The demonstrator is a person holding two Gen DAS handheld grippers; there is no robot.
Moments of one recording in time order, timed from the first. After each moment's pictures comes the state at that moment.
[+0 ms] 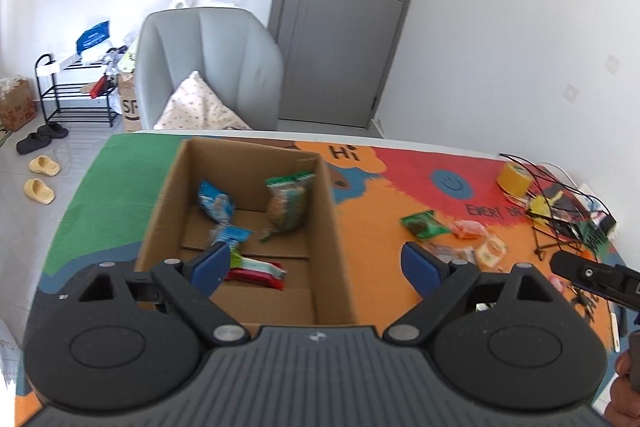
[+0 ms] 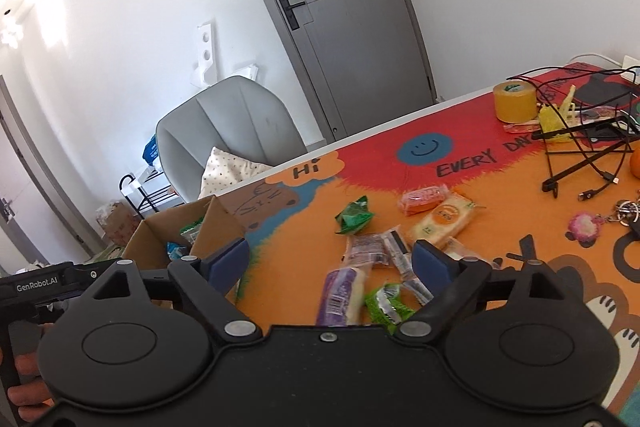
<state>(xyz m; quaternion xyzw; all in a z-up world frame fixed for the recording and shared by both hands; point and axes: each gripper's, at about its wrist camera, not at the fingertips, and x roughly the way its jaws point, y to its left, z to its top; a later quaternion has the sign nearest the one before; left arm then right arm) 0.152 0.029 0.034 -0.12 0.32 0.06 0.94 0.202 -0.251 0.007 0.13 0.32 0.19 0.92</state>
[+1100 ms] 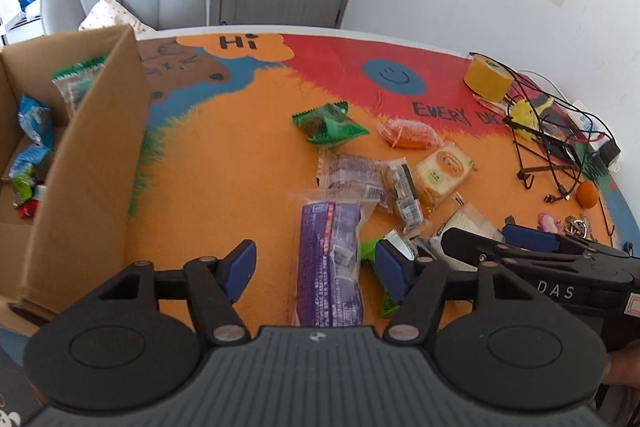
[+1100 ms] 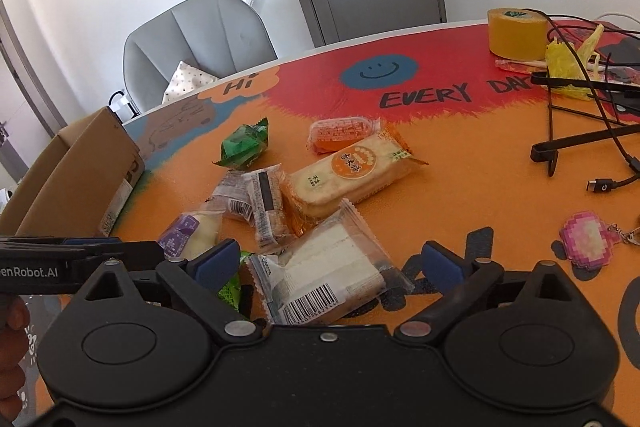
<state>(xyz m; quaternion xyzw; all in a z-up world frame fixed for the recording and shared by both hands) 0.253 -0.091 -0.063 -0.12 0.43 0.02 0.90 0.296 -0.300 -0.098 0.05 0.41 0.24 0.88</state>
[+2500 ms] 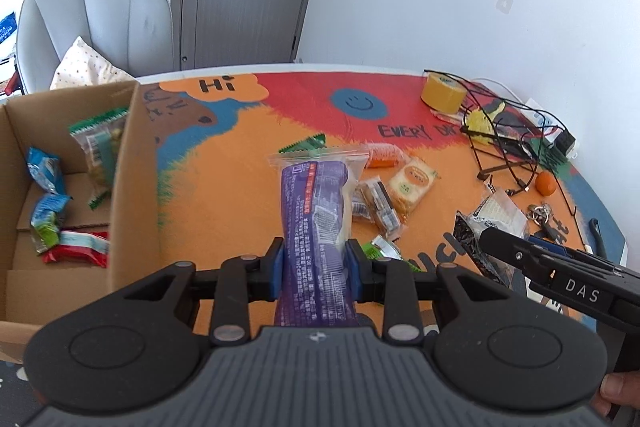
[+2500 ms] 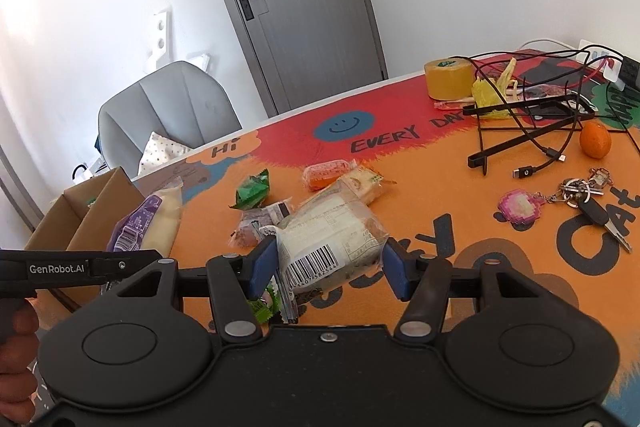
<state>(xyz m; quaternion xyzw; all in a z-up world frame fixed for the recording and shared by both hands) 0.217 -0.064 -0.025 -0.09 0.38 -0.04 0.92 0.219 -0.297 -0.052 0.09 0.33 0.14 0.93</state>
